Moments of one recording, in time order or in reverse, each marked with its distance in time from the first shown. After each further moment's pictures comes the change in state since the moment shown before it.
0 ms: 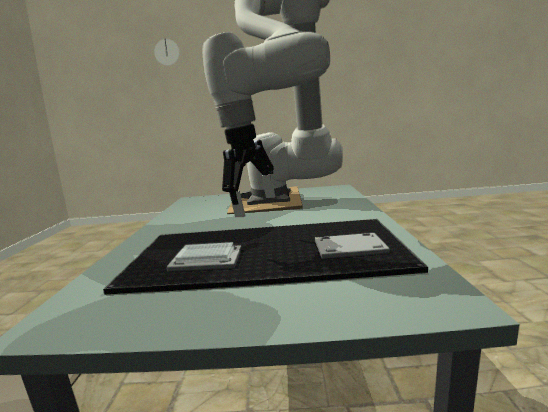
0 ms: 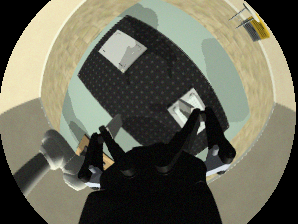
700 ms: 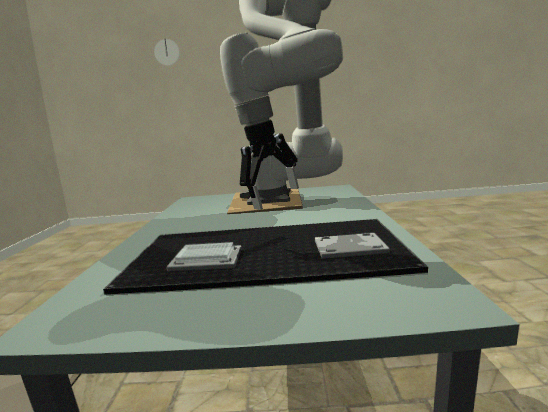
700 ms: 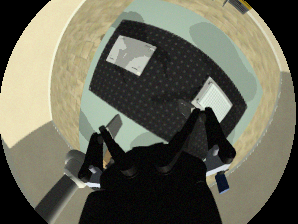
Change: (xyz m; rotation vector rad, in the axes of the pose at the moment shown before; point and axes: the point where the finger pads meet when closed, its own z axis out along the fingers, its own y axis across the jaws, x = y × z) arm 0.025 -0.069 0.001 0.062 0.023 0.258
